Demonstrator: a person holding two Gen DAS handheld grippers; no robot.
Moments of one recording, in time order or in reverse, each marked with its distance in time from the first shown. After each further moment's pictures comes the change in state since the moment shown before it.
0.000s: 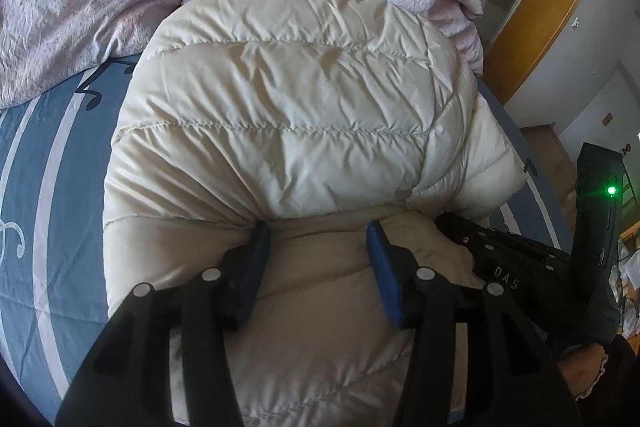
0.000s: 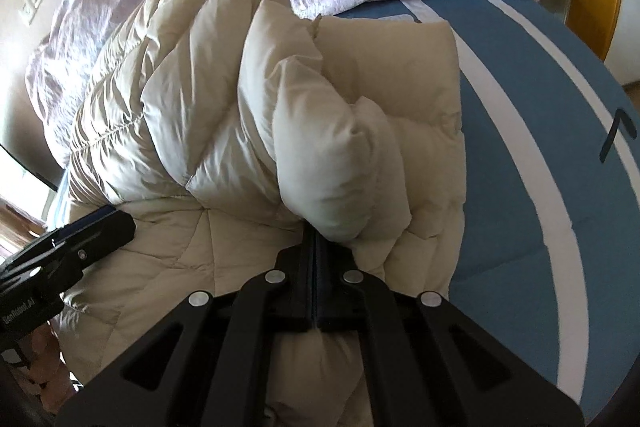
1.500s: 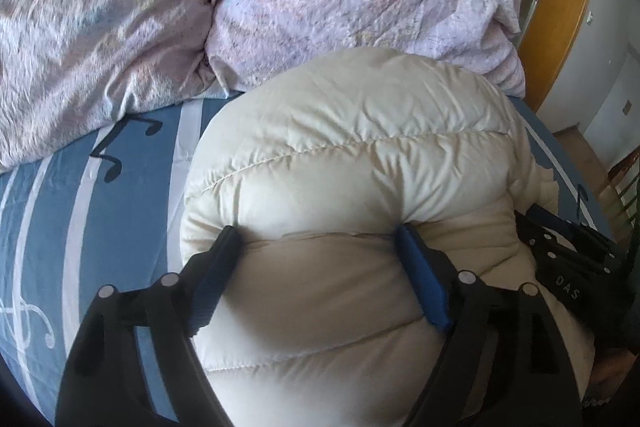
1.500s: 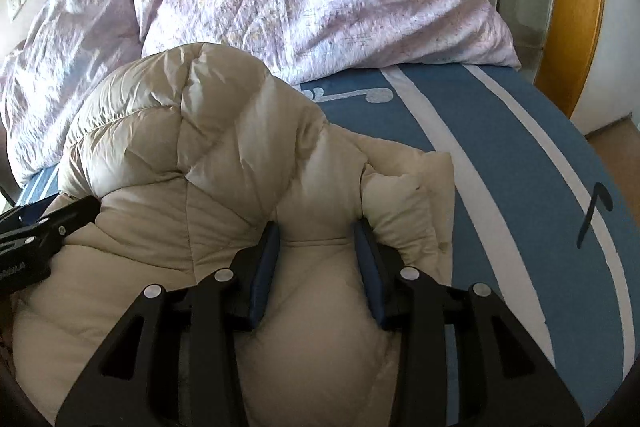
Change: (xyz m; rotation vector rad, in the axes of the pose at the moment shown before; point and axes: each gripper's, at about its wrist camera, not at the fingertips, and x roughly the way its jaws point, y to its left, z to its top) left arm 0.037 0.038 0.052 0.065 -0.112 0.110; right arm 0.016 0.015 0.039 -0.101 -0.212 -0.182
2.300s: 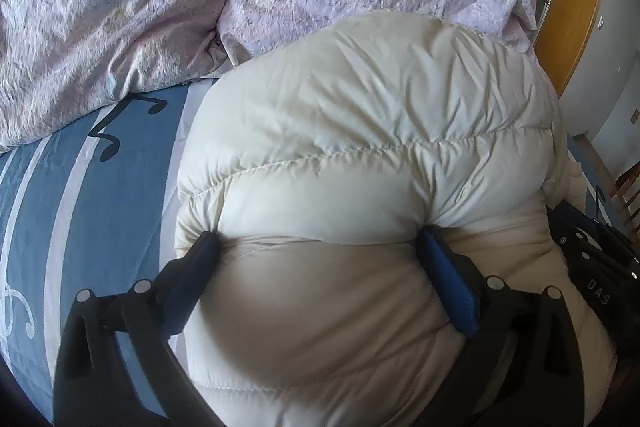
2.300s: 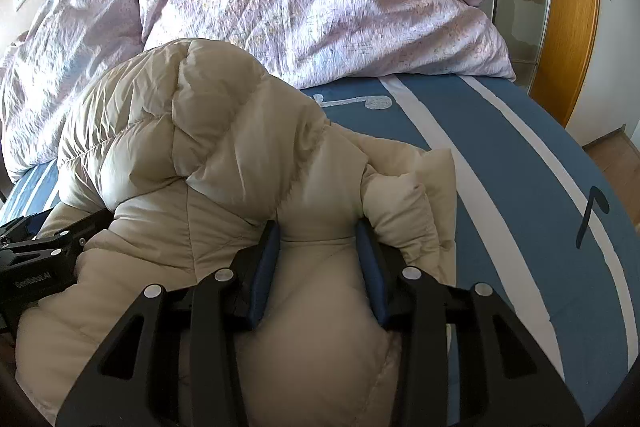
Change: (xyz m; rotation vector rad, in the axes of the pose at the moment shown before) left arm 0.023 0.010 -0.014 -0.029 -0.010 0.028; right arm -0.001 0.002 -0.004 -0.010 -0.045 -0.023
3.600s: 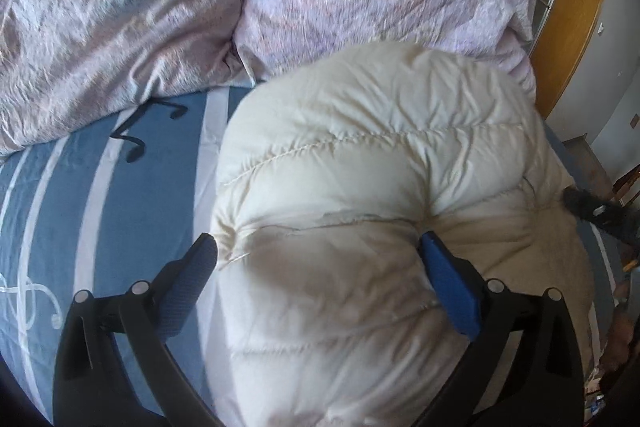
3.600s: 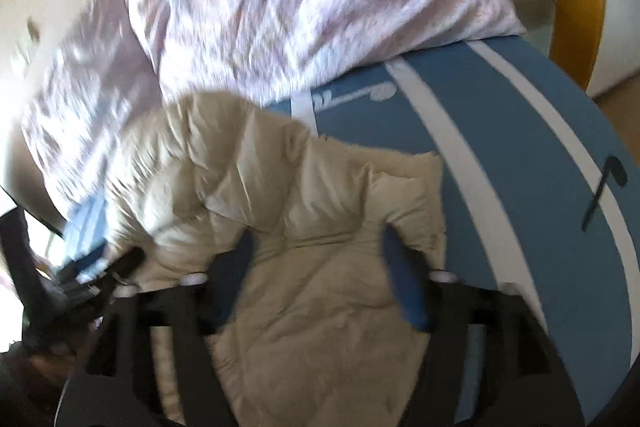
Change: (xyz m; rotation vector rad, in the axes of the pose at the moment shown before) left arm -0.041 0.008 0.006 -0.010 0.008 -0.003; right arm -0.040 -0.044 0.039 0.209 0.132 0.193
